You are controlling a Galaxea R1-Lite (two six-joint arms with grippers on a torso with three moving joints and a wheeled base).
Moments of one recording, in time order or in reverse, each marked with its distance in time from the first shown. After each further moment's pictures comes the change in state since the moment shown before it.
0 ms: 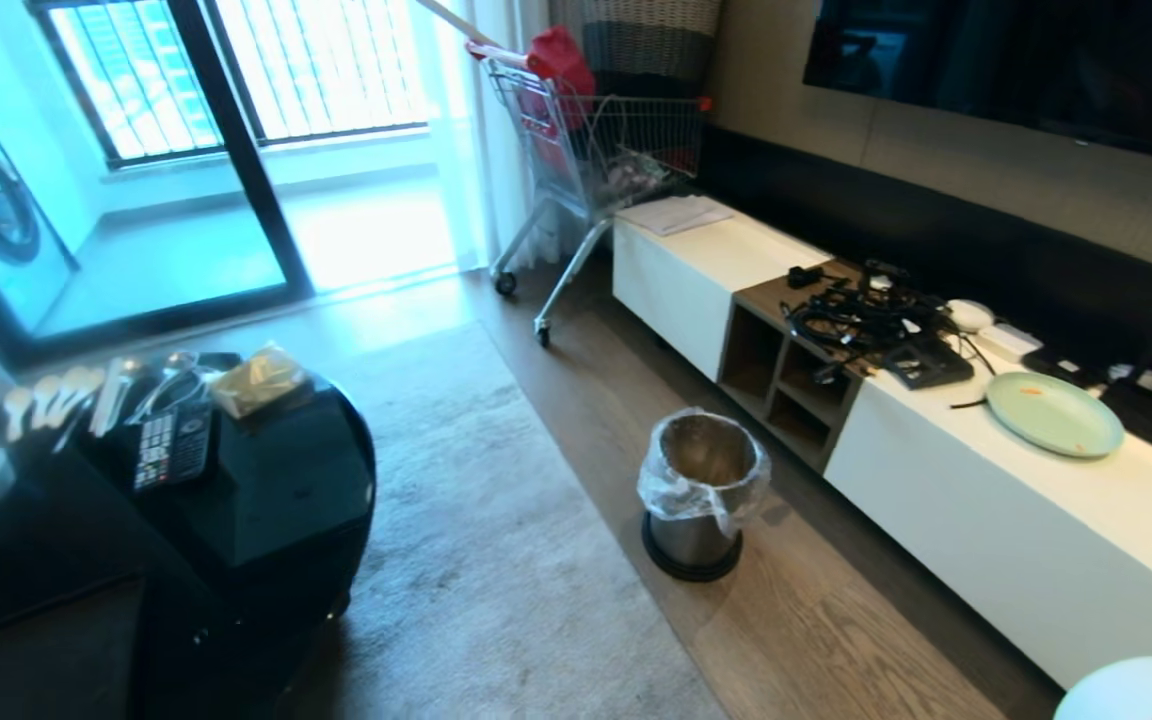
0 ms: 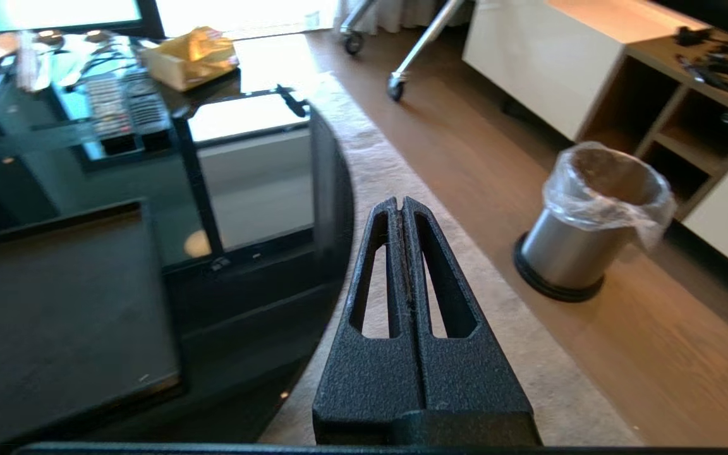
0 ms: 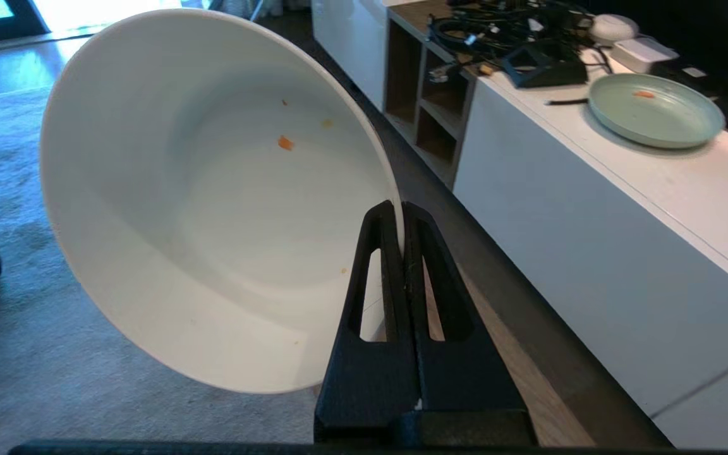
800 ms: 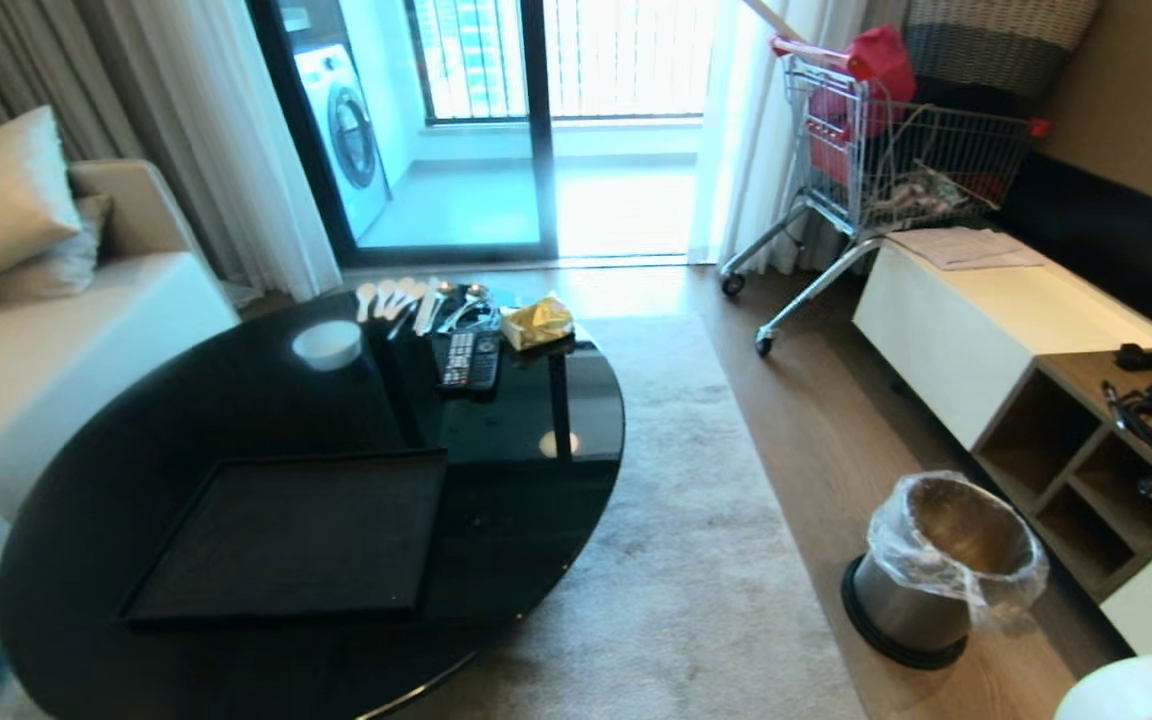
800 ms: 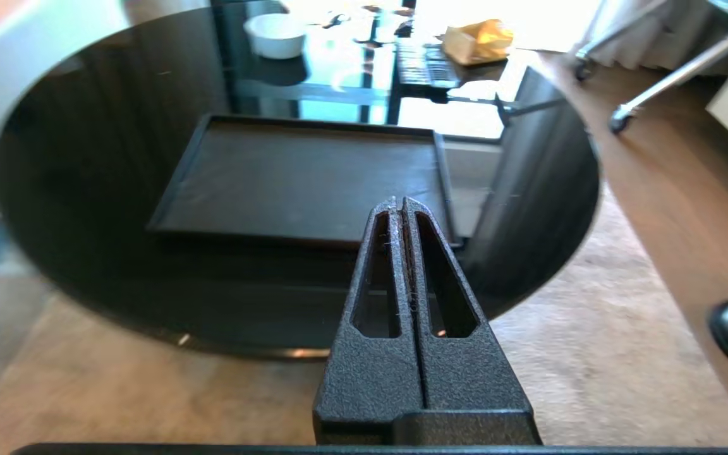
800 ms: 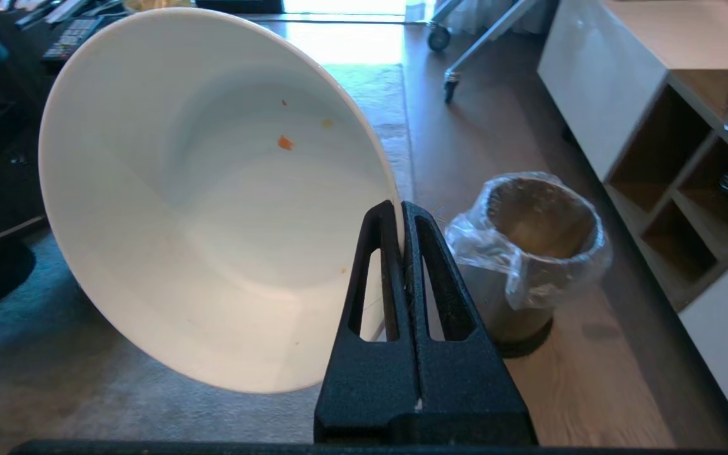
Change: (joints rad) left arm 0.000 0.000 0.000 0.000 0.000 0.000; right arm 0.000 0.000 0.000 -0.002 0.000 0.001
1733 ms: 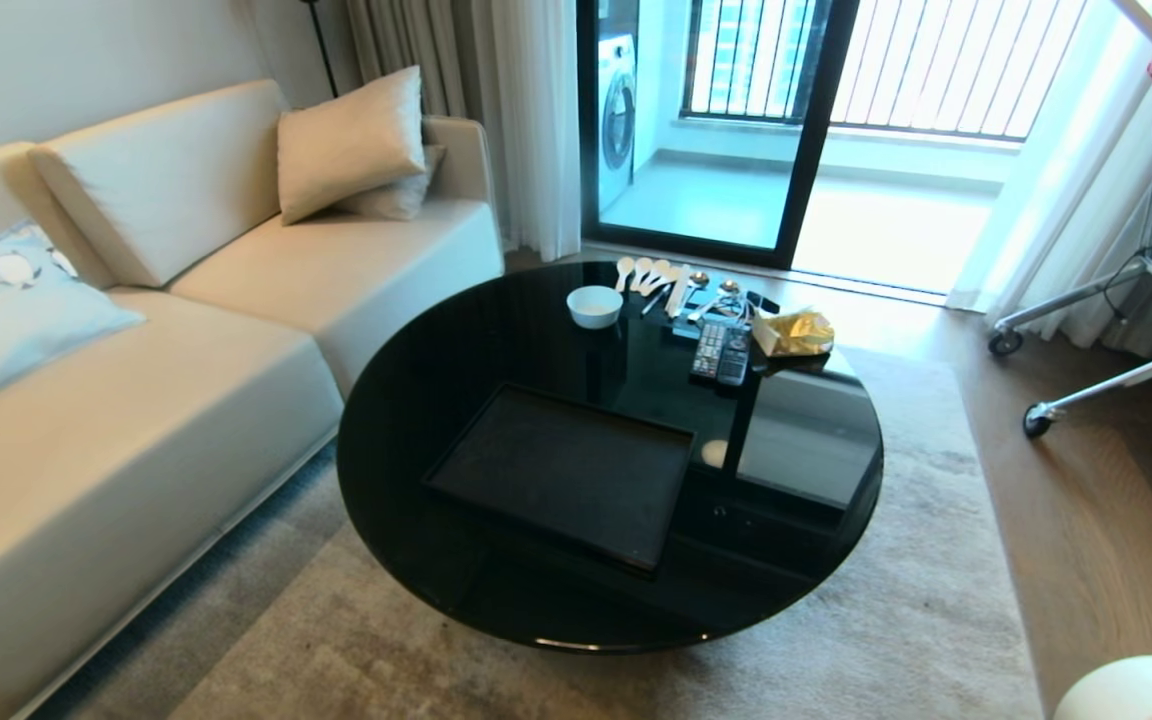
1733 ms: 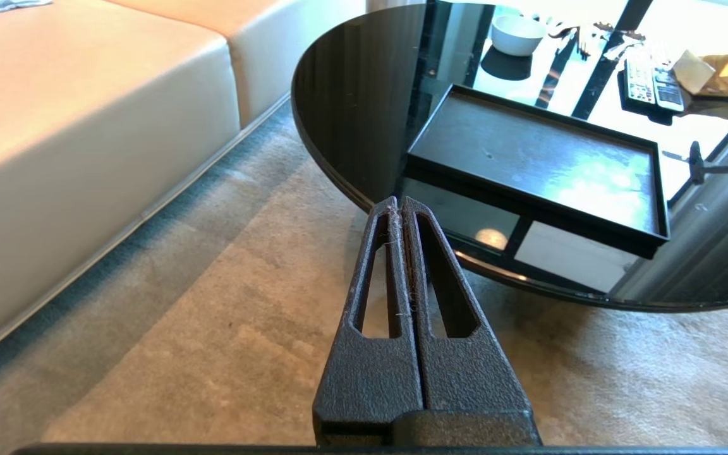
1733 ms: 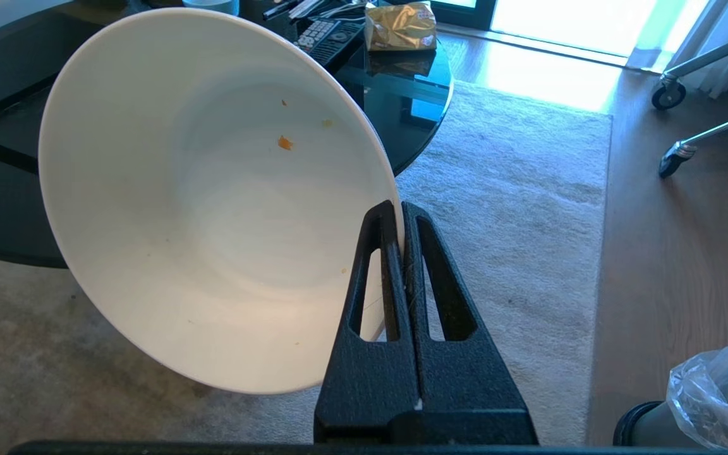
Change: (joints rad) left arm 0.000 0.000 0.000 0.000 0.000 0.000; right arm 0.000 0.000 0.000 0.000 0.000 -0.002
